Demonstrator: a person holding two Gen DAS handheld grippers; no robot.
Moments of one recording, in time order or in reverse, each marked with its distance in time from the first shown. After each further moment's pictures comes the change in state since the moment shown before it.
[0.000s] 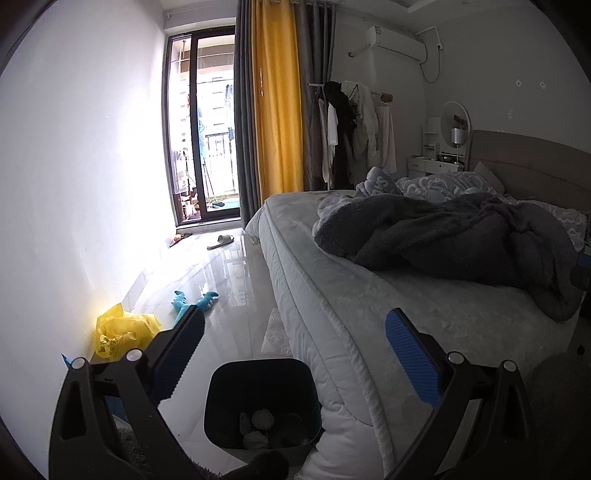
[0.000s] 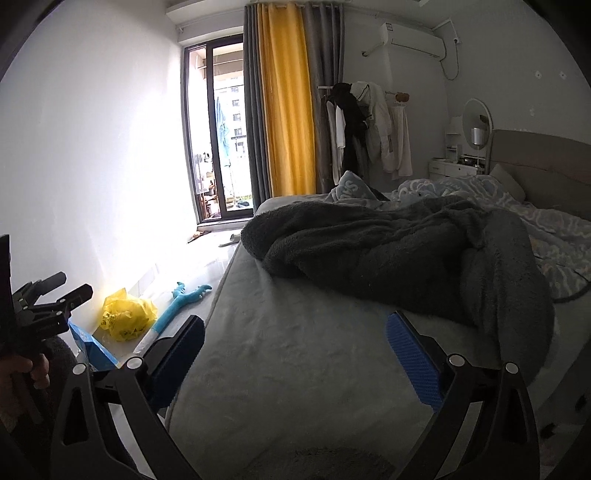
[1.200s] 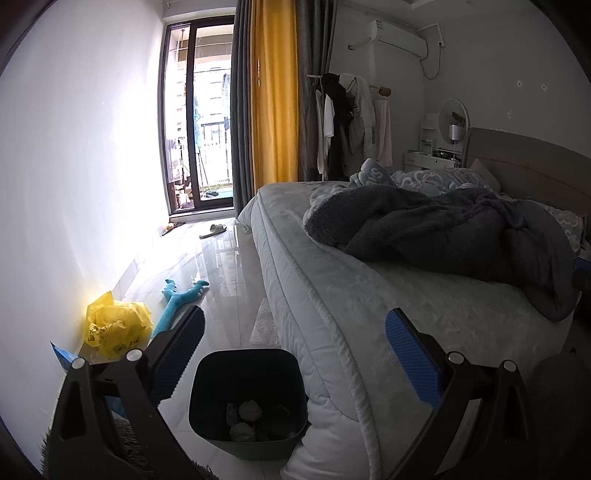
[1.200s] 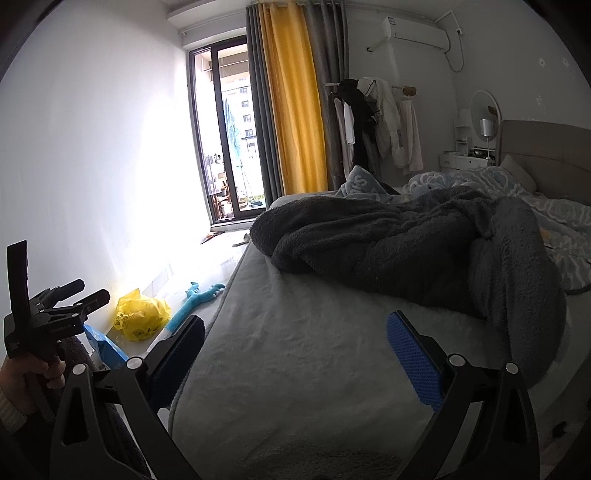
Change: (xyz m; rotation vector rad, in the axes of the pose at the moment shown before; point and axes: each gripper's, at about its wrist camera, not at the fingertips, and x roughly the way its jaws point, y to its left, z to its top) left arm 0.007 -0.008 -0.007 -0.026 0.031 -0.022; right arm -0.008 -0.001 -0.007 0.019 -0.004 0.049
